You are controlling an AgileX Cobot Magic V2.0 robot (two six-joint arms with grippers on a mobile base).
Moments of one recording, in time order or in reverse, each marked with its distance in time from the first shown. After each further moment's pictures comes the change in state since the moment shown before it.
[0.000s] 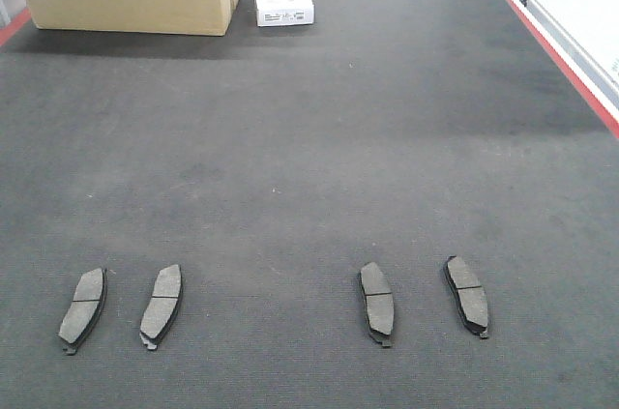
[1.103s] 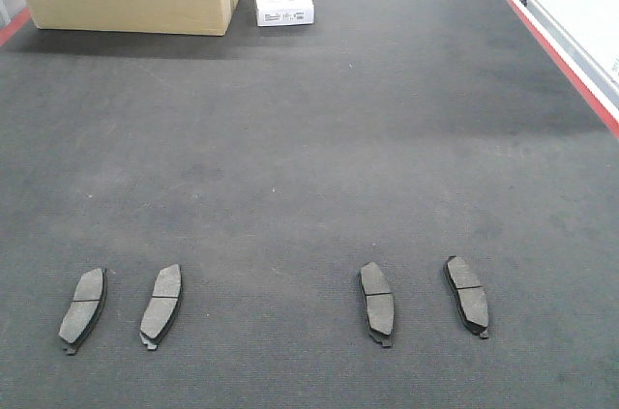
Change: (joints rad) left arm 0.000 0.000 0.000 0.000 0.000 0.000; right arm 0.081 0.000 0.000 -0.067 -0.002 -0.005
